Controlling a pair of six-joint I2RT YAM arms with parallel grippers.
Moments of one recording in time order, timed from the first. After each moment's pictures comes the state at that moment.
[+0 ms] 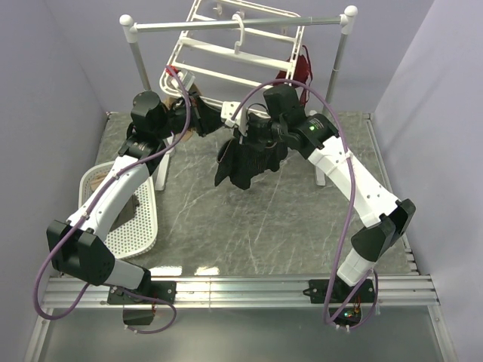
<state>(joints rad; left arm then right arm) -0.35 1.42 1.36 0.17 0.78 -0.47 0.65 1.66 1.89 -0.81 -0.44 -0.75</state>
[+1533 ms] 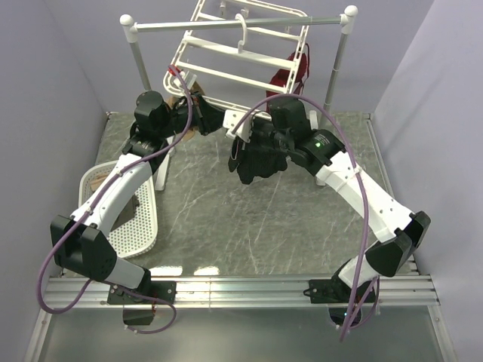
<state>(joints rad) -0.35 1.45 1.36 0.21 0.78 -0.52 0.70 1.51 1.69 -0.61 -0.19 -0.85</state>
